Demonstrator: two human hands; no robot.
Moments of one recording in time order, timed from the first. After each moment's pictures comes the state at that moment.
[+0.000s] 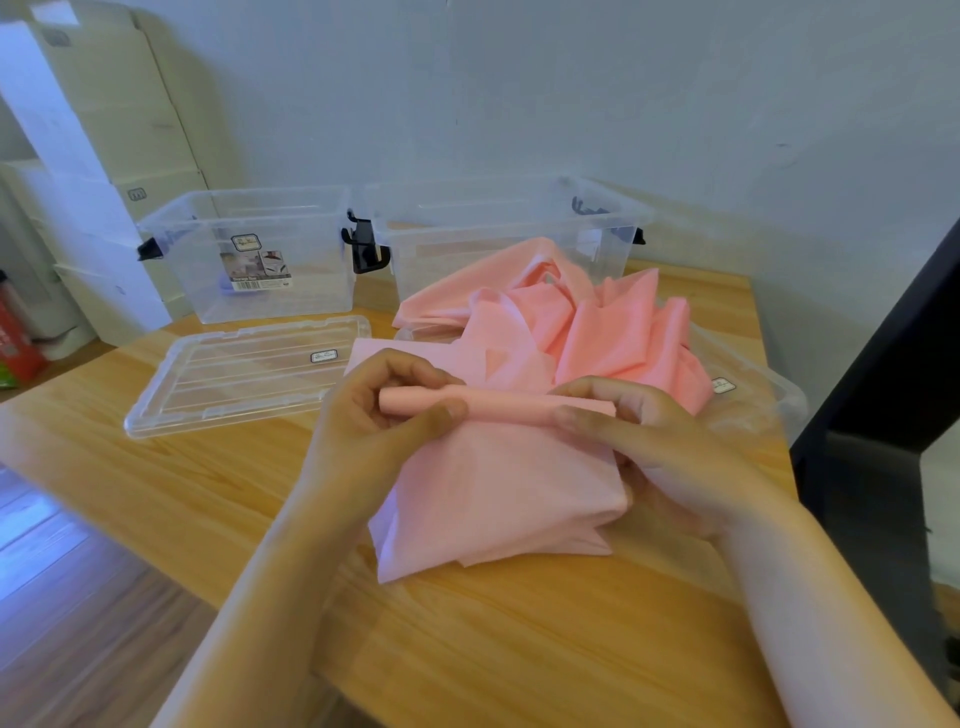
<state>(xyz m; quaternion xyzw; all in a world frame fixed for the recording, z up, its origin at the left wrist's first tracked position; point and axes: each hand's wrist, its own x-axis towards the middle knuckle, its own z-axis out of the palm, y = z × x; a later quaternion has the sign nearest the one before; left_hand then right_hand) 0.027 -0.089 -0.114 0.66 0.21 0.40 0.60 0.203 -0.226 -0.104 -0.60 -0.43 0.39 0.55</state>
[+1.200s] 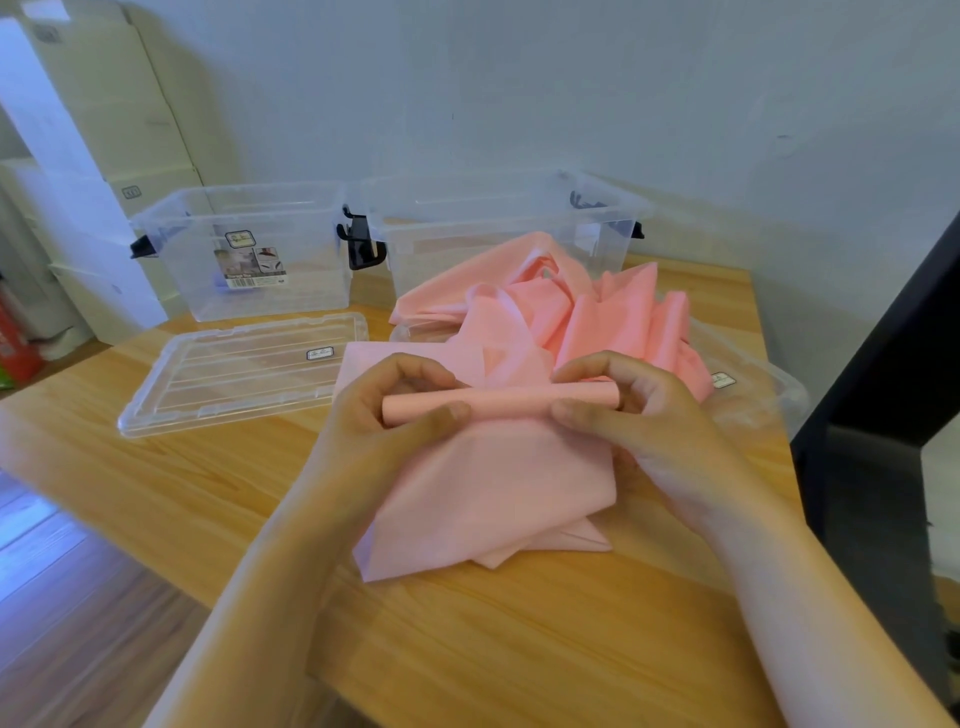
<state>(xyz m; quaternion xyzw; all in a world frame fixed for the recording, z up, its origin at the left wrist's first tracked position) 0.027 -0.091 -0.114 0.67 0.24 0.33 0.62 0.200 -0.222 -0.105 -0.60 -0.40 0.31 0.62</state>
